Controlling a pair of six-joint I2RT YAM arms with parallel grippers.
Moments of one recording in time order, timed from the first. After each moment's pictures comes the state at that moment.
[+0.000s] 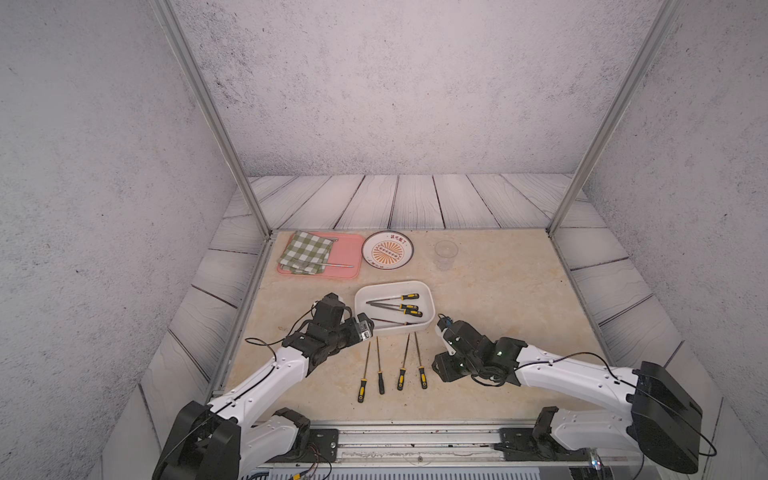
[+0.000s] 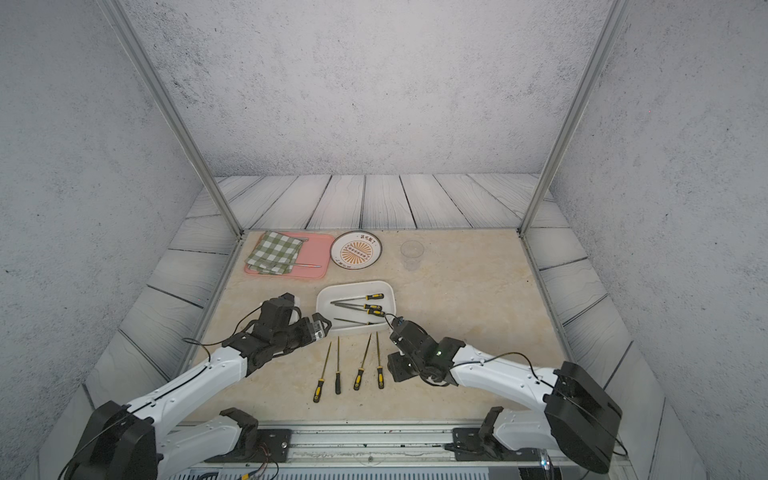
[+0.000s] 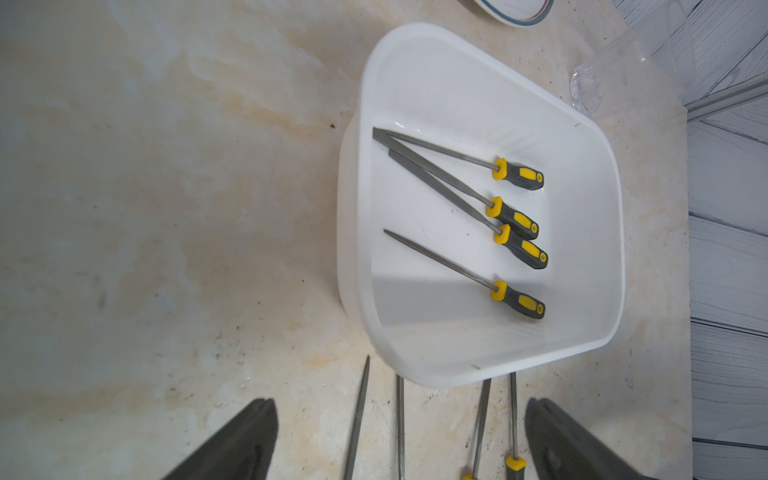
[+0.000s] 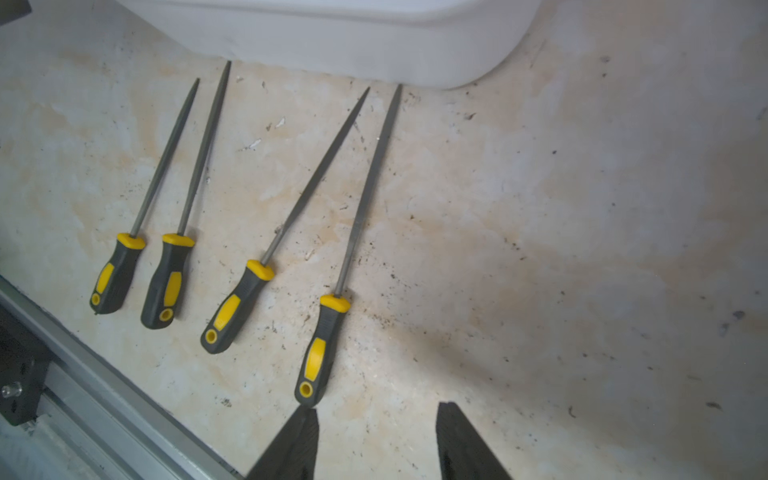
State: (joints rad) left arm -0.44 1.10 0.54 -0.26 0.14 -0.75; right arm 0.97 1.28 0.69 -0.46 -0.02 0.57
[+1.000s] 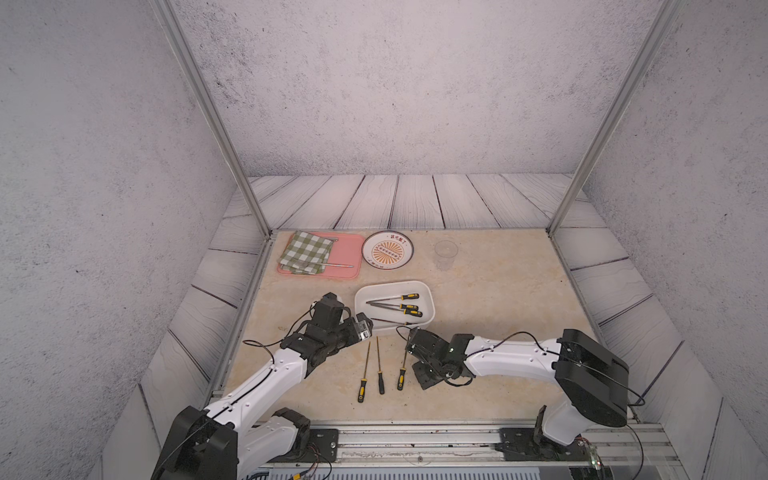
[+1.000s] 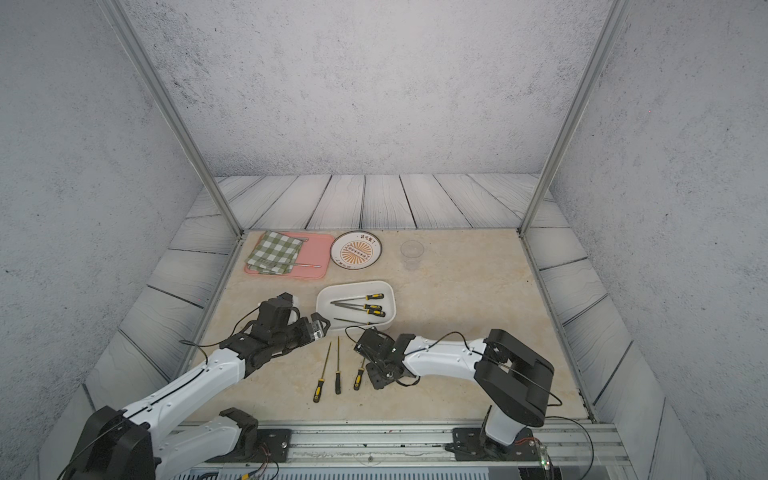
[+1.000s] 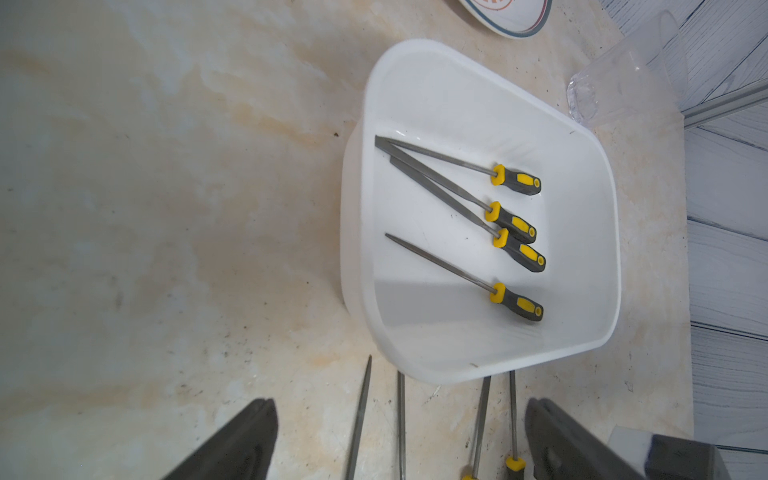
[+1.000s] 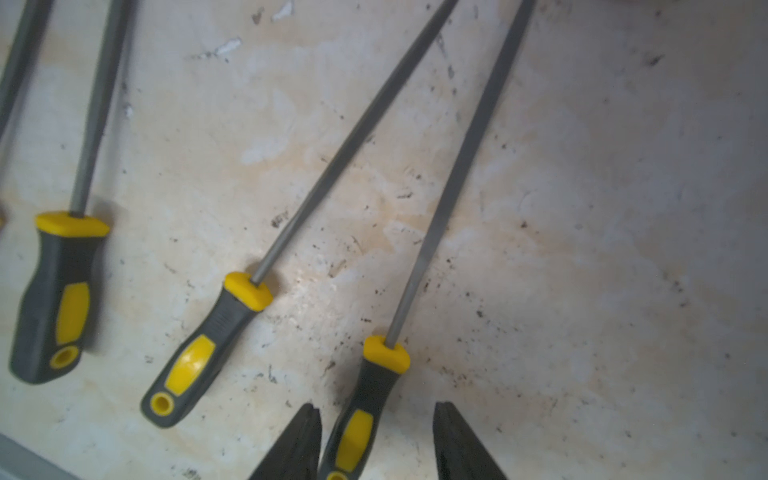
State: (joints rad) left arm -0.44 1.08 0.54 -0.28 0.13 -0.75; right arm 1.09 1.63 0.91 -0.54 0.07 0.58
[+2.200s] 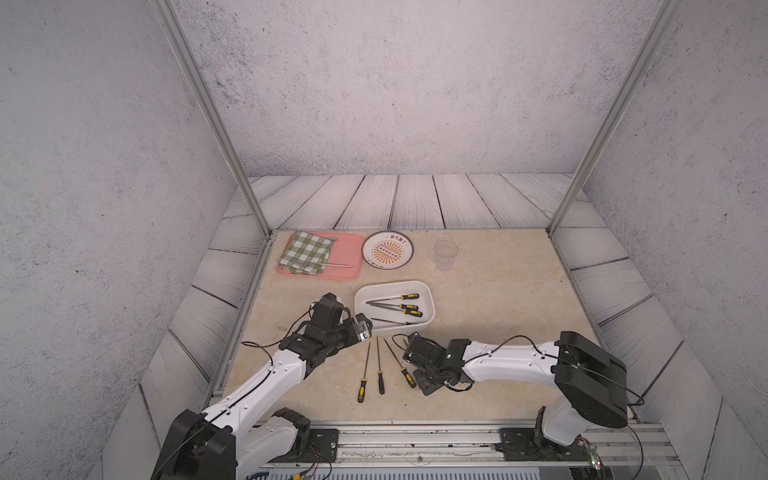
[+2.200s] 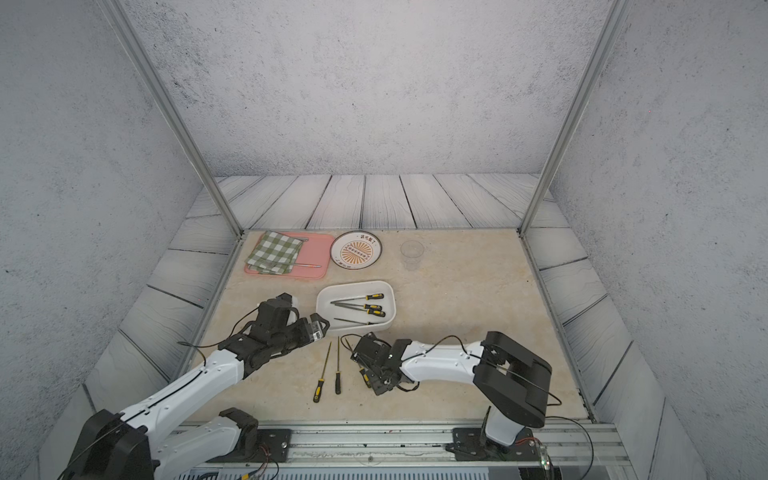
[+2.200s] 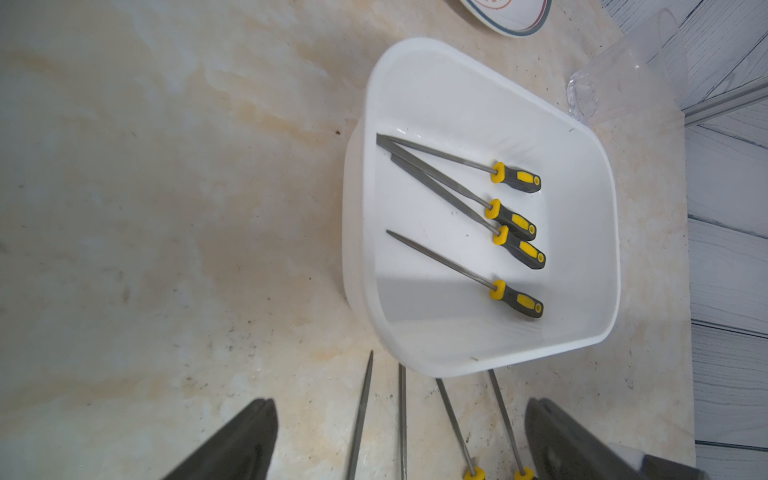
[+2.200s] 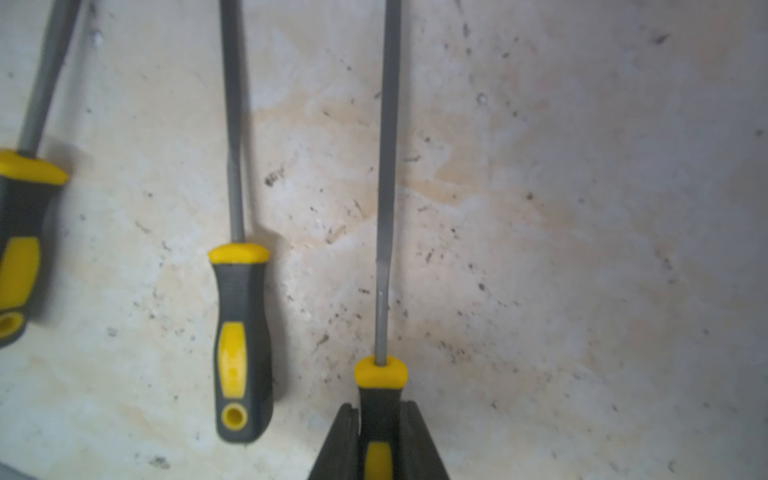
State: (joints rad) left arm -0.44 1.05 0.55 -0.30 0.13 -0.74; right arm 1.15 1.60 0.89 -0.59 0.13 0.57
